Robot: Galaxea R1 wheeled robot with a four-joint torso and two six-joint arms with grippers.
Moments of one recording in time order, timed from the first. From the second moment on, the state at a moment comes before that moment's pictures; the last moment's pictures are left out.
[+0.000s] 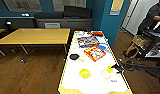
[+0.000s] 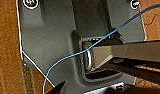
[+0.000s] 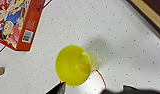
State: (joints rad) left arm 1.42 3.09 -2.78 0.14 -0.12 -0.06; right arm -0.29 2.69 -2.50 0.30 -0.61 0.50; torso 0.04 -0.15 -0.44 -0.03
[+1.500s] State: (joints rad) left arm 1.42 3.09 -2.78 0.14 -0.12 -0.06; right arm -0.27 2.74 -2.62 0.31 -0.52 0.55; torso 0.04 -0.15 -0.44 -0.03
